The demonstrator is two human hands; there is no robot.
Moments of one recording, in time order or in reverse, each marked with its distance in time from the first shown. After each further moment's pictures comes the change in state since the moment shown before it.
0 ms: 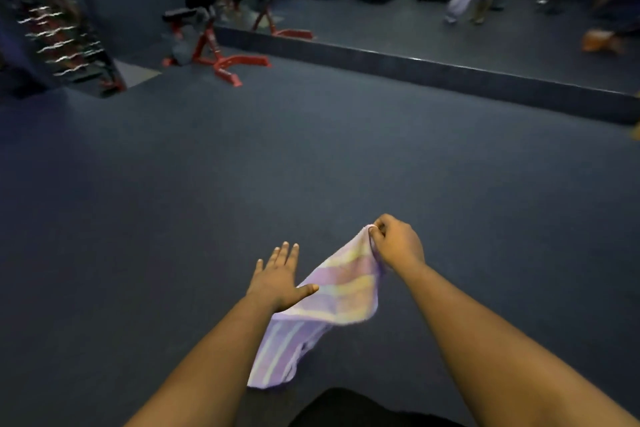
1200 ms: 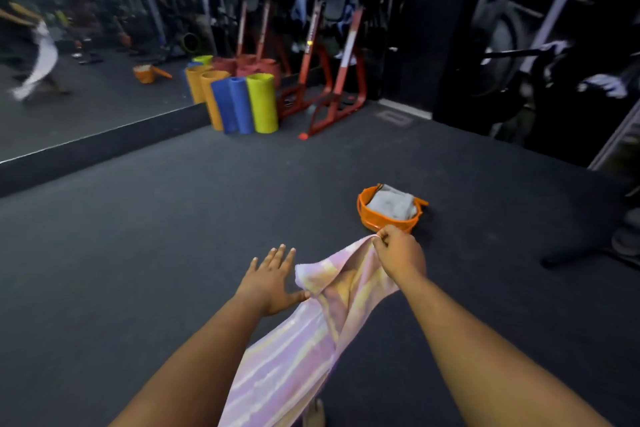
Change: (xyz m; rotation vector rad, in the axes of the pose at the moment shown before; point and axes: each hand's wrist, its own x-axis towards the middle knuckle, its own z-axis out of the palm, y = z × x) left_hand 0.100 0.912 0.131 0.510 -0.111 1.229; right_hand -0.203 0.686 -0.463 0.074 0.823 0.984
